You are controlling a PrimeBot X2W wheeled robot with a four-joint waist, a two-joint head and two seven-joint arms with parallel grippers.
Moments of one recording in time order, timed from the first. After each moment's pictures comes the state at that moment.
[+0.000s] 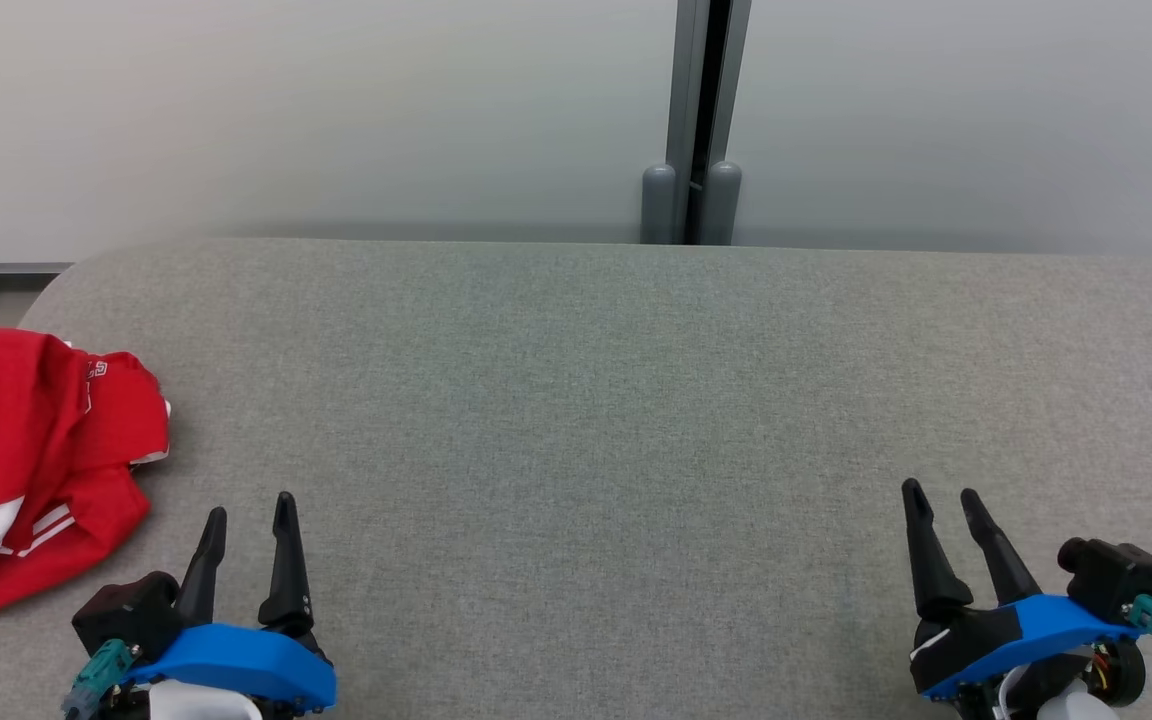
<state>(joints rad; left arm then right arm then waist) -0.09 0.09 0.00 0.38 -0.40 -0.12 -0.18 -0.13 -0.09 0.02 0.39 0.50 0.13 -0.18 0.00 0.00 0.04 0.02</state>
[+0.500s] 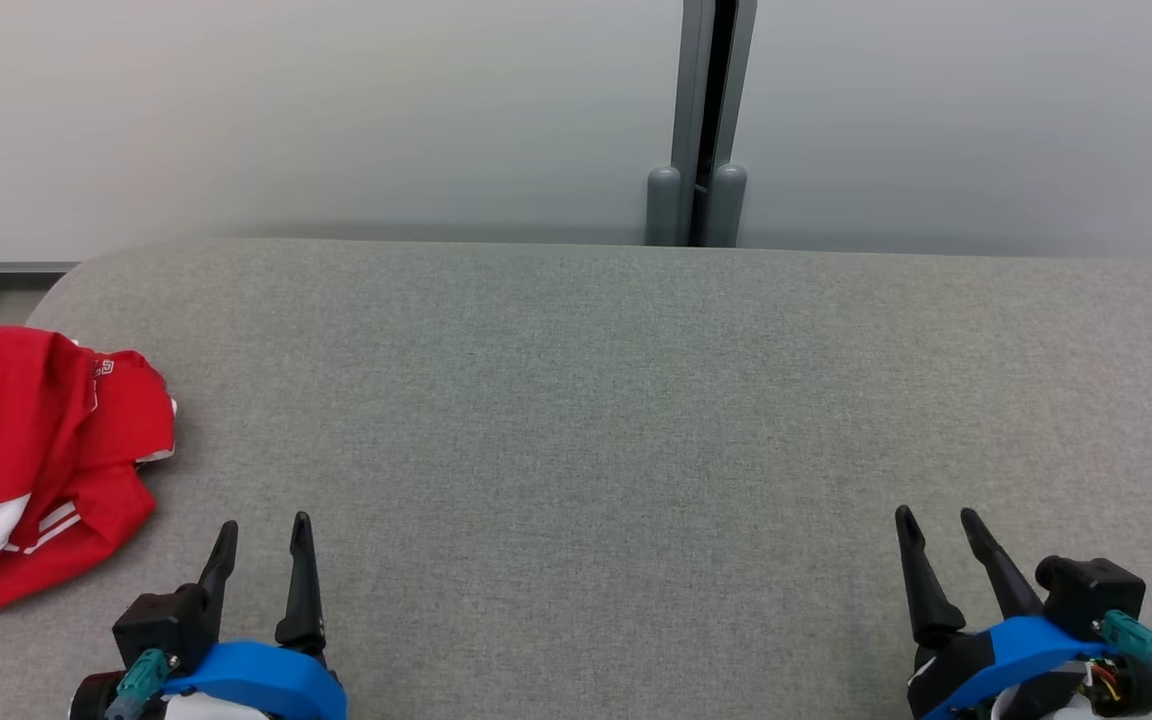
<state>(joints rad) -0.08 0.09 -0.01 0.43 -0.24 -0.11 -0.21 -0.13 -0.09 0.03 0.44 0.32 0.13 -0.21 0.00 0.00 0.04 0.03</state>
